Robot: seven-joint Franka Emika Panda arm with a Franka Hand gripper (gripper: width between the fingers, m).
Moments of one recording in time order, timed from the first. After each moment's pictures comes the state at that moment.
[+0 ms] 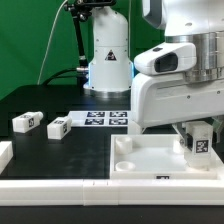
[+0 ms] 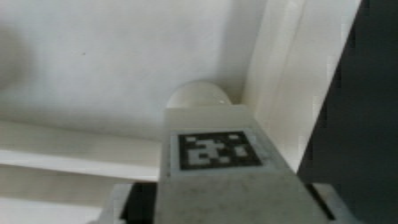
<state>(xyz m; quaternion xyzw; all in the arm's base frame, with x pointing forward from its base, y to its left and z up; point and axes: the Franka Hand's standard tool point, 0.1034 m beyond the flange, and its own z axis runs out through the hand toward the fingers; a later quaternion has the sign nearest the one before) 0.622 0.123 0.067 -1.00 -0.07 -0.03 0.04</state>
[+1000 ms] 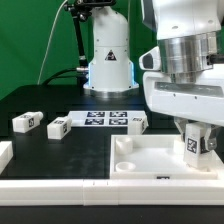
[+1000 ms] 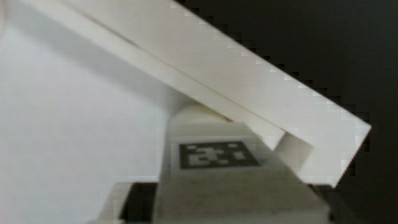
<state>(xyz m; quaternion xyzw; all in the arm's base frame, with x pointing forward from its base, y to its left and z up) 0.621 0.122 0.065 -0.85 0.53 0.00 0.09</state>
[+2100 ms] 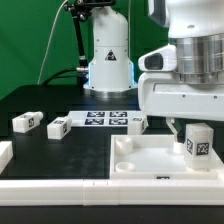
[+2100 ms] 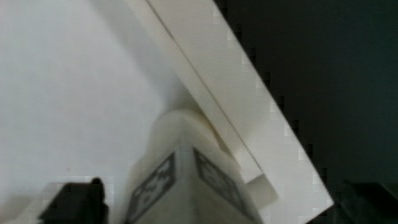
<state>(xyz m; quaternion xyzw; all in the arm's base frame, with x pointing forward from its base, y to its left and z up) 0.626 0.129 0.066 -0.98 0.19 0.01 0.05</state>
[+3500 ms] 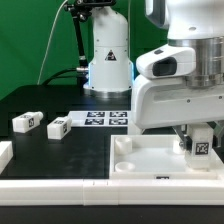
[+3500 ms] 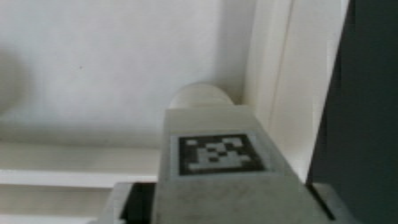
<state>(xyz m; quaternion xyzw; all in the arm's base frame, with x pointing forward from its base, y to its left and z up) 0.628 0.123 0.064 -1.00 -0.04 -0.01 0.04</state>
